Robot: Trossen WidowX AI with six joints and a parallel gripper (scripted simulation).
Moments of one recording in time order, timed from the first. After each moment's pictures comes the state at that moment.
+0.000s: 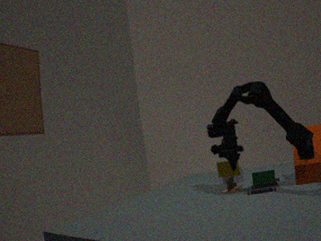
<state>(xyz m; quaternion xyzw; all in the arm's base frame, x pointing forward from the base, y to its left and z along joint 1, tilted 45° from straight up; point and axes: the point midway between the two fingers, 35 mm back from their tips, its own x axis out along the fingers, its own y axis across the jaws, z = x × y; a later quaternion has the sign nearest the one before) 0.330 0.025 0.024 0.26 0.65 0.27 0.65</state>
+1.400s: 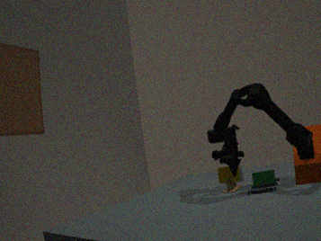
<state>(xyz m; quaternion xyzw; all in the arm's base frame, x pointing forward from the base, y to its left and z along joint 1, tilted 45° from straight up) 0.330 0.043 0.006 0.26 0.65 0.27 0.65</state>
